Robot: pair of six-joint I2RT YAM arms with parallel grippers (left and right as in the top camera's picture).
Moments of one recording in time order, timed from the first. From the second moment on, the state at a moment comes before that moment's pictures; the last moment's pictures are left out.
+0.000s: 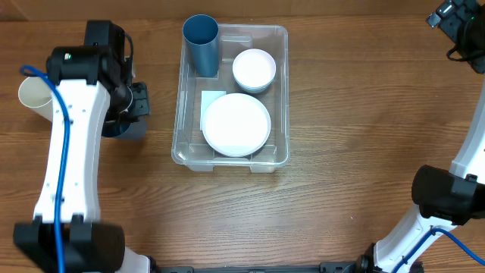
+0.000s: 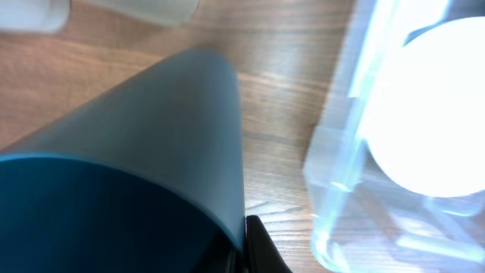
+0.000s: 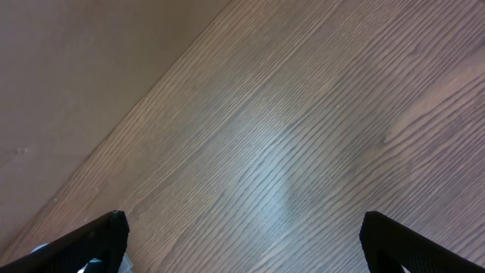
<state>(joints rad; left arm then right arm) -0.01 1.69 1.78 -1.46 -0.04 -0.19 -0.27 2.01 2.52 -1.46 0.08 0.54</state>
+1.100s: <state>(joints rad) -0.27 1.84 2.49 -1.33 0.01 -0.24 -0.27 2.01 2.52 -1.46 0.08 0.54</state>
